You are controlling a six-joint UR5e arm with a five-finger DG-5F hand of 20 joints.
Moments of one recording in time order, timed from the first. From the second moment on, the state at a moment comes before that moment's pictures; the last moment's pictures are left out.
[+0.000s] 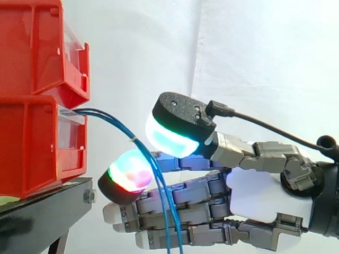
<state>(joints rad) 0.21 -2.40 -1.25 -2.42 -1.04 -0.24</state>
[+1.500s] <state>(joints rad) 0.19 -2.40 -1.19 -2.48 -1.06 -0.24</state>
